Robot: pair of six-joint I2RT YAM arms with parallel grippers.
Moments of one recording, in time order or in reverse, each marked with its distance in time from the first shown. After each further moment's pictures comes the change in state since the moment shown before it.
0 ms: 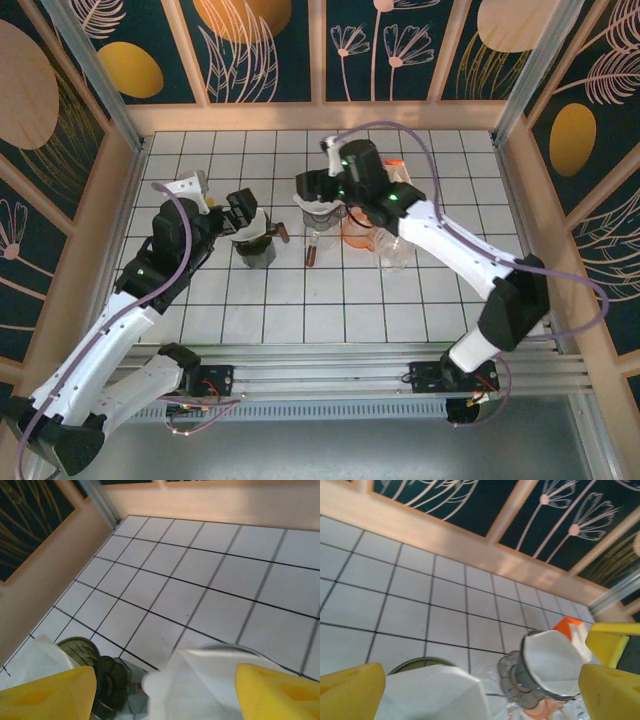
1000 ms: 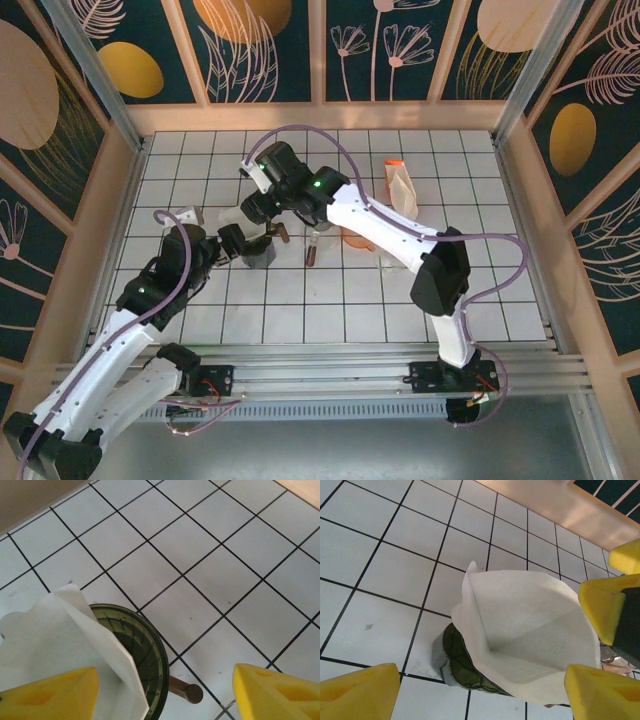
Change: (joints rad) left arm 0.011 -0.100 -0.173 -0.177 -0.044 -0.102; right arm 0.192 0.411 0.543 -0.392 0.079 -0.296
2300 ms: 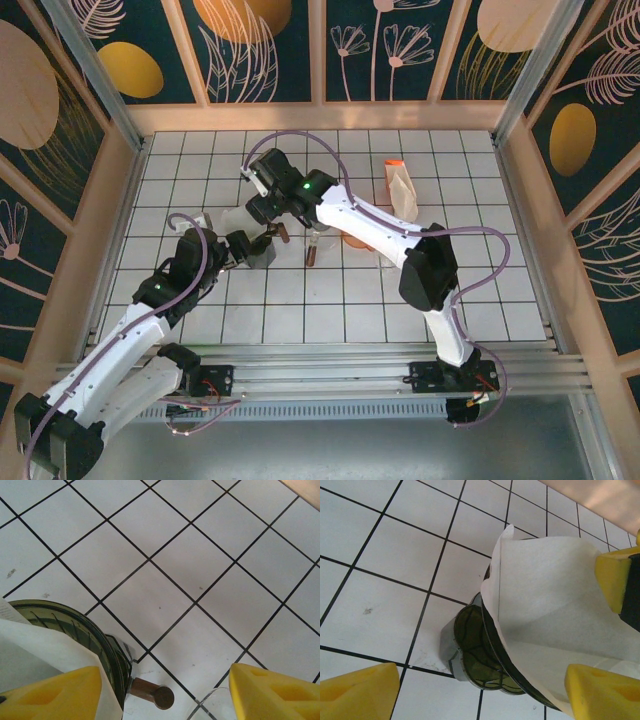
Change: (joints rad) left arm 0.001 0.057 -0.103 0.103 0.001 -0.019; right arm 0.003 0.074 0.024 -0.017 0.130 -0.010
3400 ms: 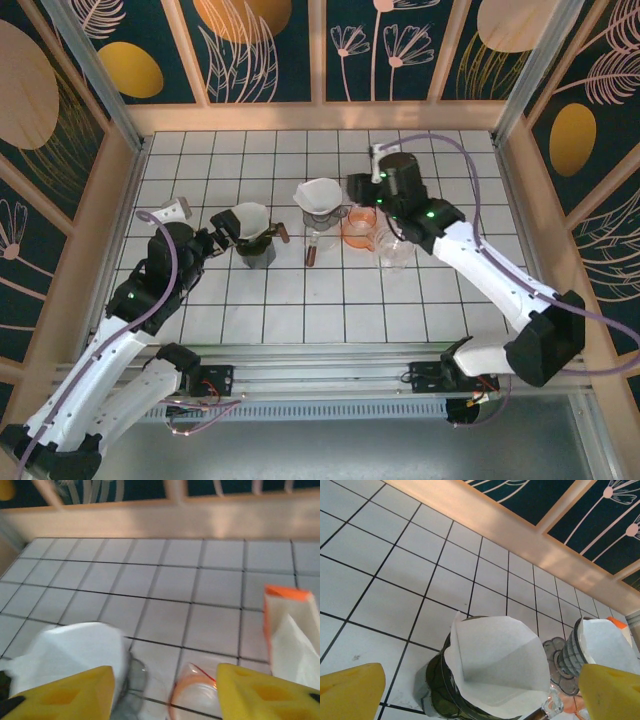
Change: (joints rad) left arm 0.000 -0.105 0.159 -0.053 -0.053 -0.003; right arm -0.366 -0.768 -0.866 0.406 -0.008 0.310
